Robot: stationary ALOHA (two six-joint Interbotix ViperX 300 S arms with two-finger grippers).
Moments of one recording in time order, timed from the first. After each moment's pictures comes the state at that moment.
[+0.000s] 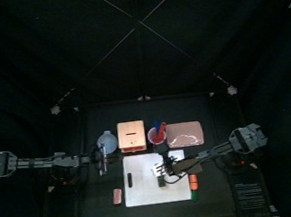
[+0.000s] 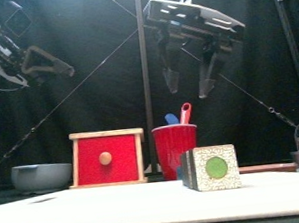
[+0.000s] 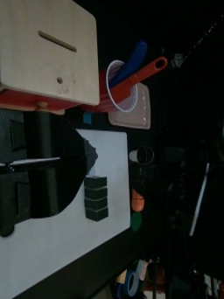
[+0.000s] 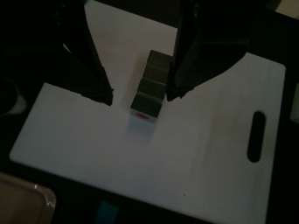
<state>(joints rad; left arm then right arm) 0.08 -0.67 1.23 0.06 -0.42 0.00 0.11 0.00 0.20 -0.36 1.10 1.42</state>
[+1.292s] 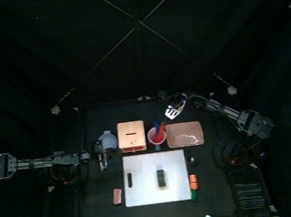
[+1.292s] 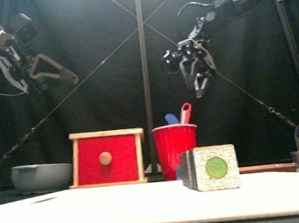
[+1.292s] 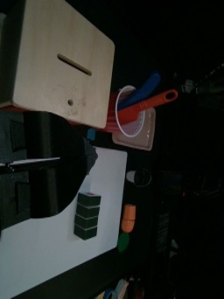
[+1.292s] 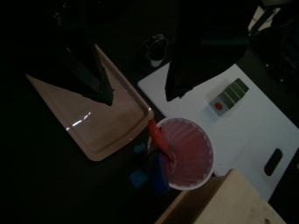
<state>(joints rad) 0.14 -0.67 1.23 -0.07 -0.42 0.00 -0.70 0.10 -0.06 0.33 1.39 -0.08</state>
